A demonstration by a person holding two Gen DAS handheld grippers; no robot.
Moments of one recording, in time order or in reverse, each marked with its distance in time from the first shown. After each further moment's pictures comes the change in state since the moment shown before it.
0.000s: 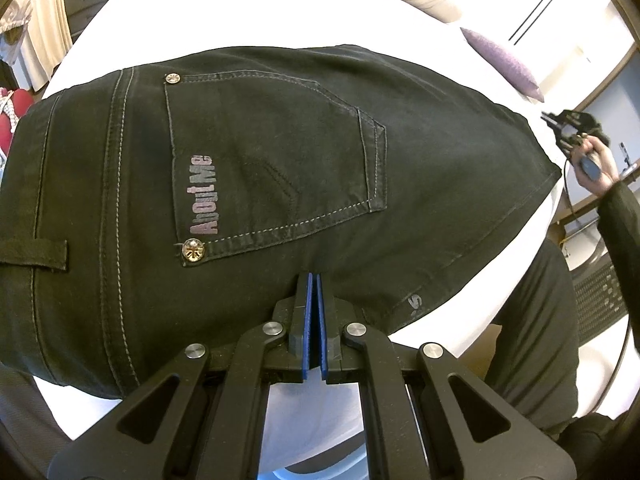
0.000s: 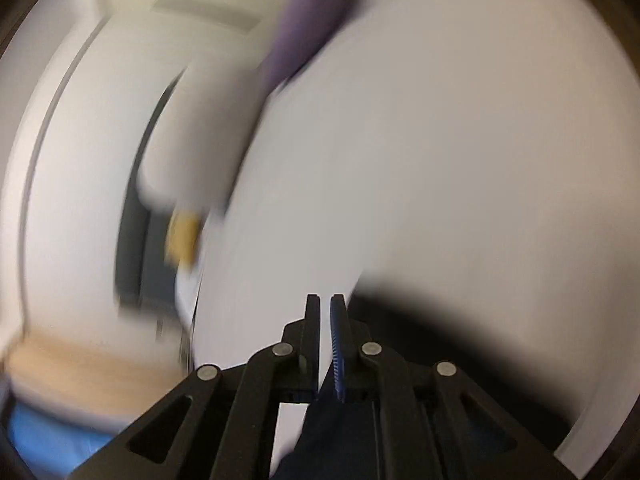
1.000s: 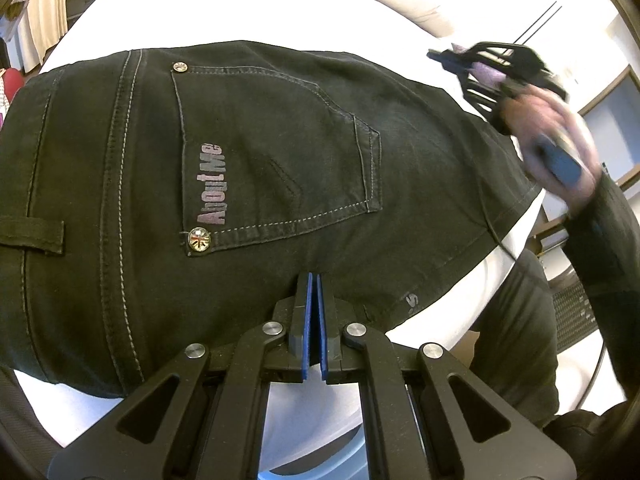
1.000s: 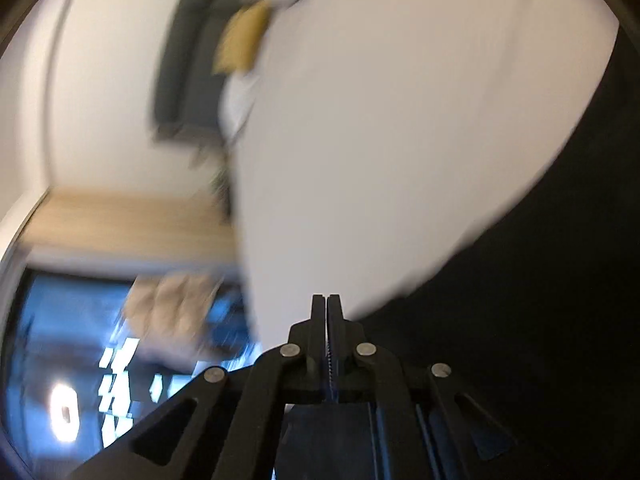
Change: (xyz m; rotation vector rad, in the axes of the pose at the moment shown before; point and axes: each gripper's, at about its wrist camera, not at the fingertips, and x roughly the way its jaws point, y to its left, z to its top) left arm -0.011 0.037 -0.005 -0.053 -0.021 -0.104; right arm 0.147 0.114 -0.246 -0.162 0.563 0.197
